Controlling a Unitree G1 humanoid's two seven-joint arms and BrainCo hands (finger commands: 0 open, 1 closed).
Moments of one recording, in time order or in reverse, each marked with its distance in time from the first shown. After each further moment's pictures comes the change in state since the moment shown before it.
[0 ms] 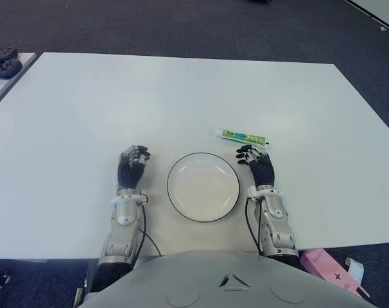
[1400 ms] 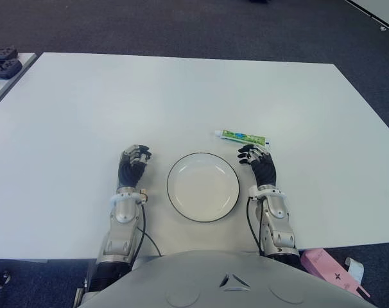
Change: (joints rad) left arm -0.004 0.003 -0.004 -0.022 -0.001 0.041 -0.024; right arm -0.022 -0.051 -0.008 0.045 -0.053 -0.095 0.028
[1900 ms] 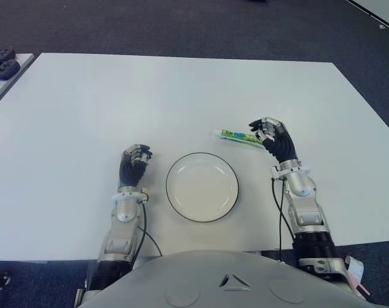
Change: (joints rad) left arm -0.009 -0.002 -0.007 0.015 0.001 -0.003 0.000; right arm -0.188 -0.315 0.044 -0.037 -0.237 -0.108 0.111
